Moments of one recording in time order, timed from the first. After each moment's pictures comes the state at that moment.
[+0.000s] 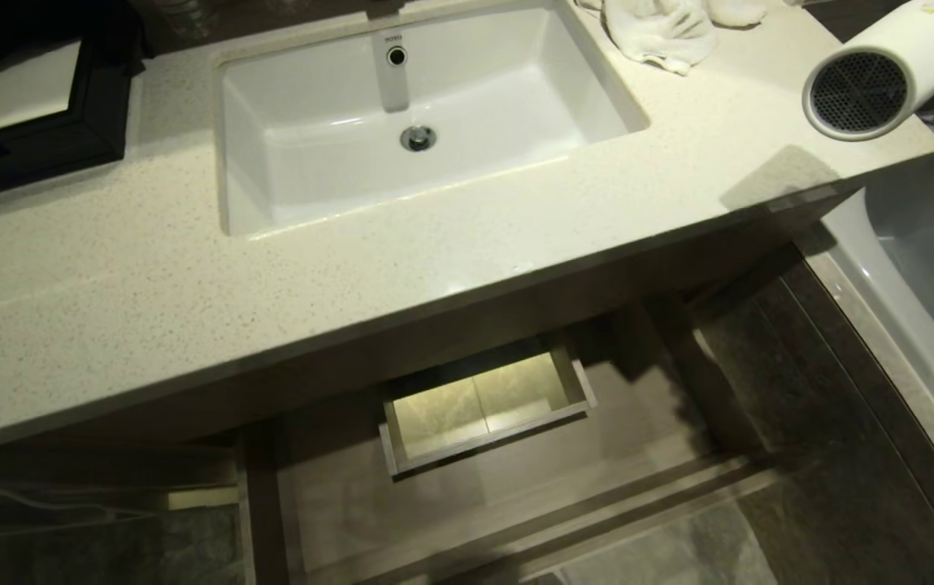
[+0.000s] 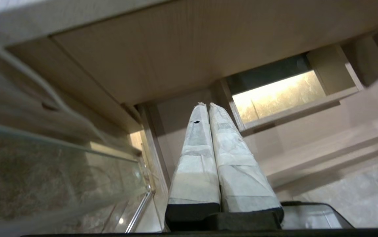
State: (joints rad) left arm 0.00 0.00 0.00 0.00 0.00 0.00; right arm -0.30 1.23 -1.63 0.69 0.38 -0.57
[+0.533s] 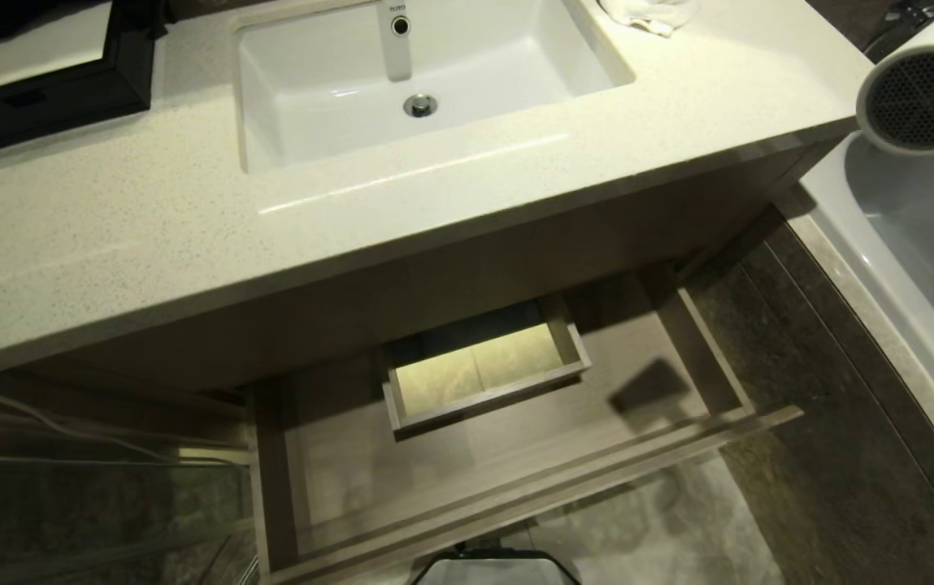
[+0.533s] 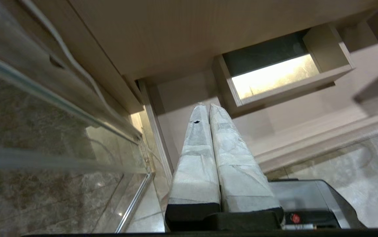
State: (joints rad) left arm 0.00 0.00 0.00 0.00 0.00 0.00; right arm -0.30 1.01 -1.50 0.68 0.34 -0.57
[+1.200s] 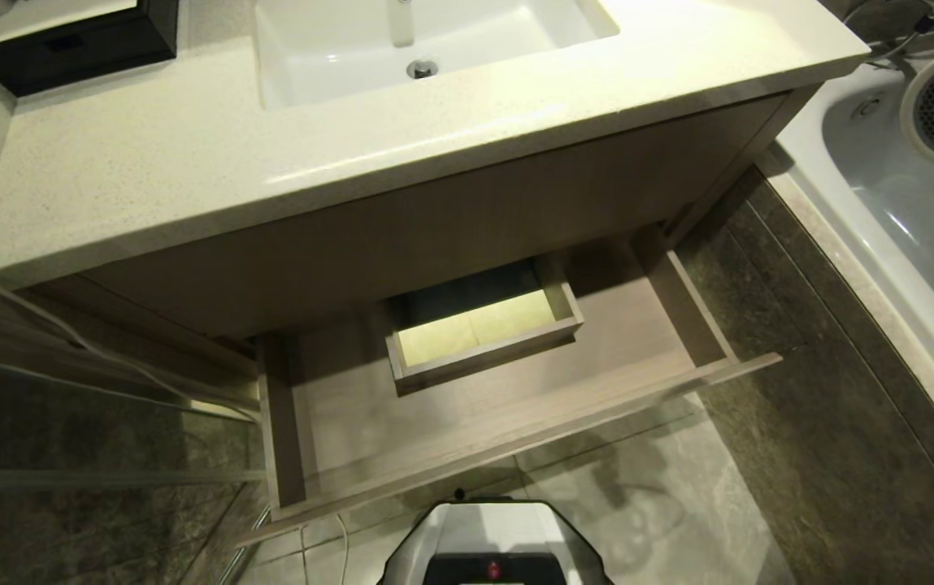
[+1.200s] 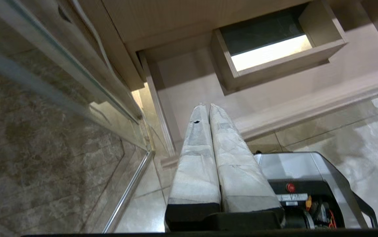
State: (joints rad) left arm 0.00 0.00 0.00 0.00 0.00 0.00; right arm -0.32 0.87 -1.42 0.67 0.33 -0.57
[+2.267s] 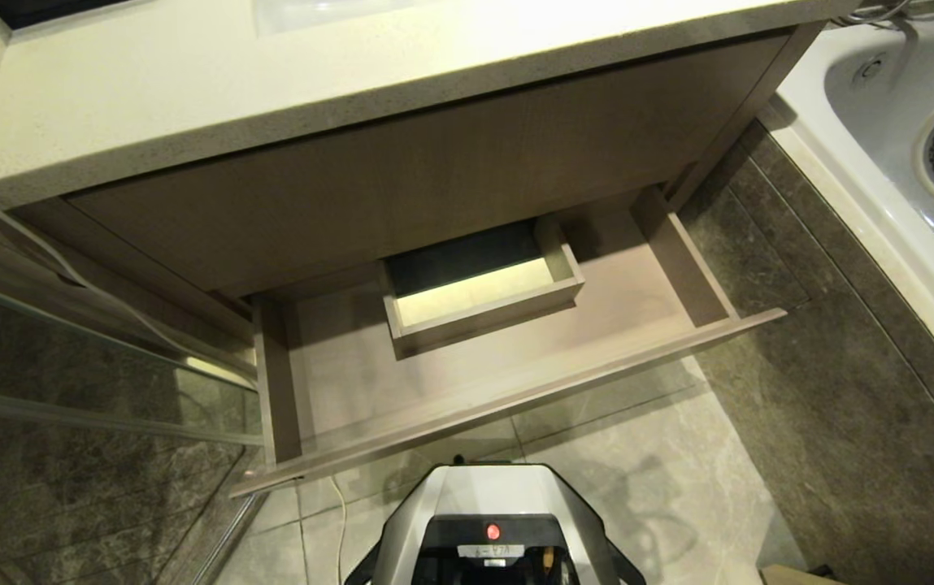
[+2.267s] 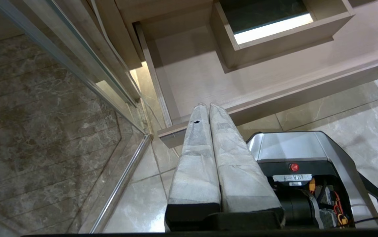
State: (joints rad) left arm 0.00 0.00 0.00 0.00 0.00 0.00; right arm -0.33 0.80 -1.34 0.66 0.30 -0.56
